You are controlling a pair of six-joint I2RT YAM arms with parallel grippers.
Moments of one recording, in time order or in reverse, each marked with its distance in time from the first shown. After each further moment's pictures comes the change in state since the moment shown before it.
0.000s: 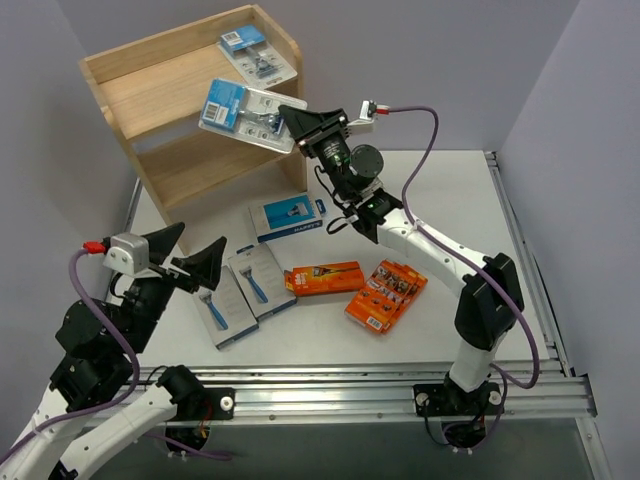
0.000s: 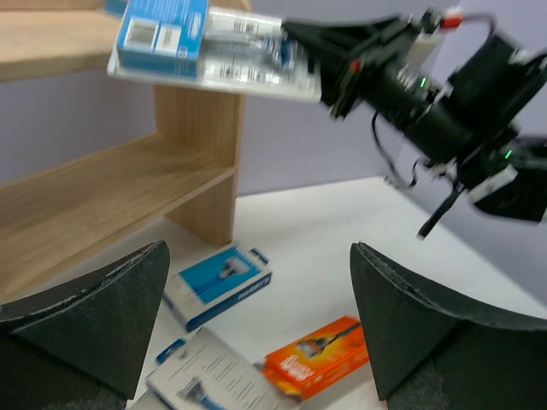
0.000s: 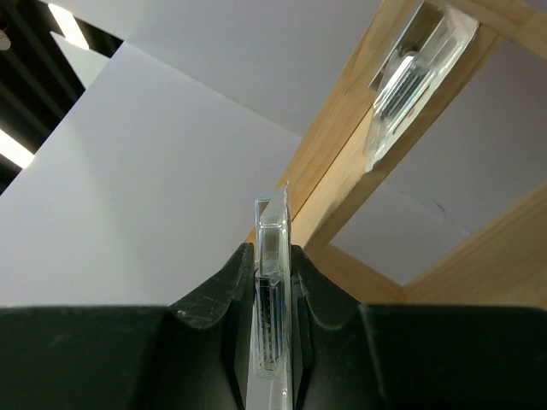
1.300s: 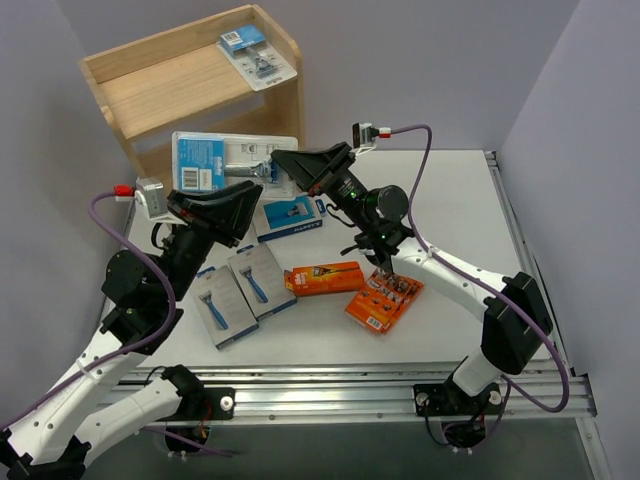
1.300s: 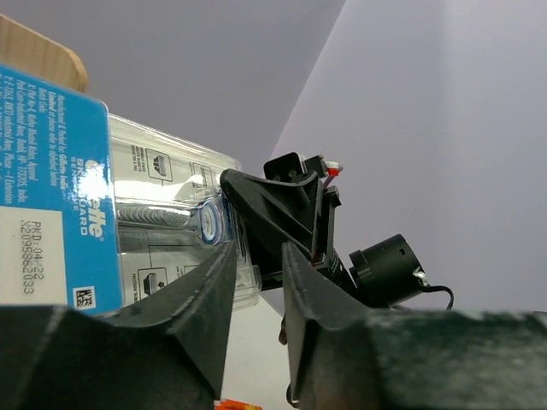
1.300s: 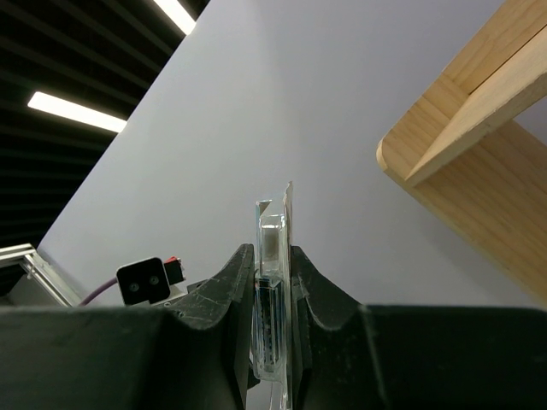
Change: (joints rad) left arm 0.057 0.358 0.078 0.526 0.249 -0.433; right arm 0.045 -0.209 -0.362 0.388 -0.385 0.141
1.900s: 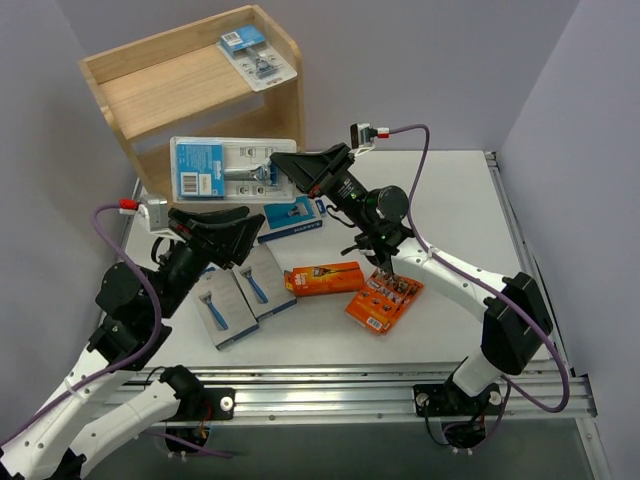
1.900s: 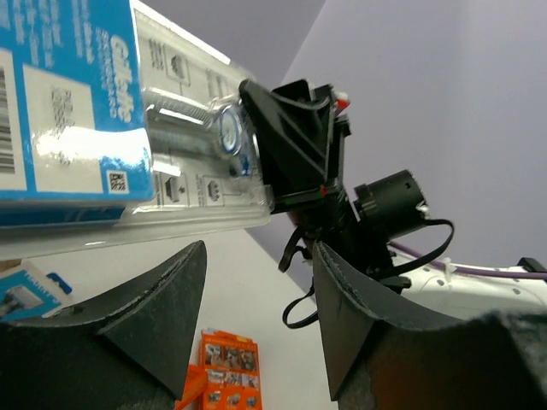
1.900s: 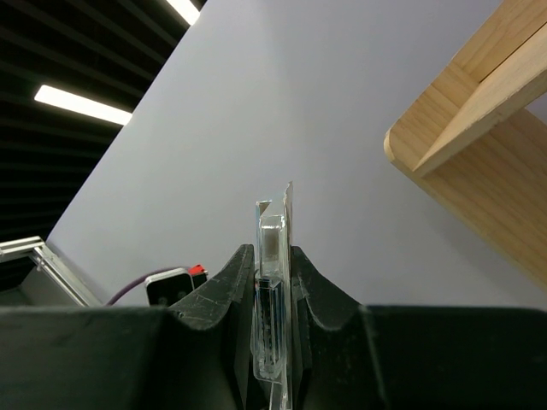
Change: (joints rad) left arm 0.002 -0.113 -0.048 -0.195 0.044 -0.062; right arm 0.000 0.000 -0.004 0.004 -0.027 0.012
